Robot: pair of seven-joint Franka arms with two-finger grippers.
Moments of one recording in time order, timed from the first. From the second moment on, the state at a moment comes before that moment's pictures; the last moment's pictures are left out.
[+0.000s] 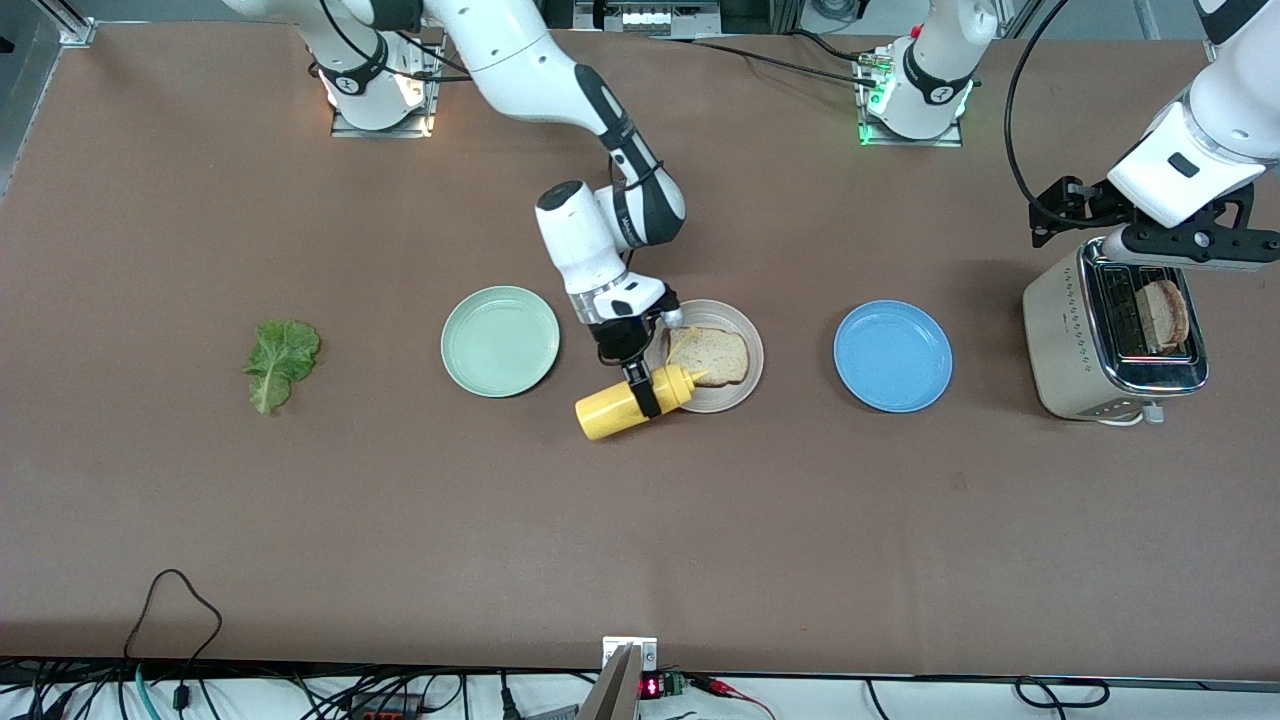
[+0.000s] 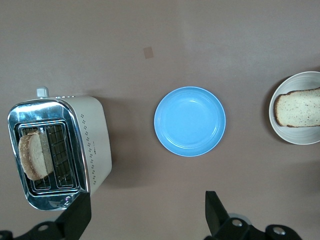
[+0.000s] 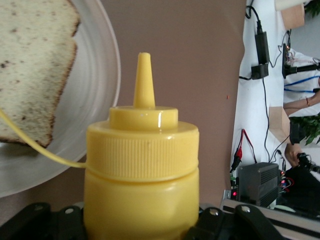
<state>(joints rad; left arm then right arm) -0.09 -0.06 -0.01 -1.73 0.05 1.62 -0.01 1.13 0.98 -0.32 -1.54 0.97 3.37 -1.95</state>
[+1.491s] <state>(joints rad) -0.09 -0.06 -0.01 -1.73 0.05 1.62 -0.01 1.25 0.99 -0.49 -1.58 1.02 3.33 -2.24</state>
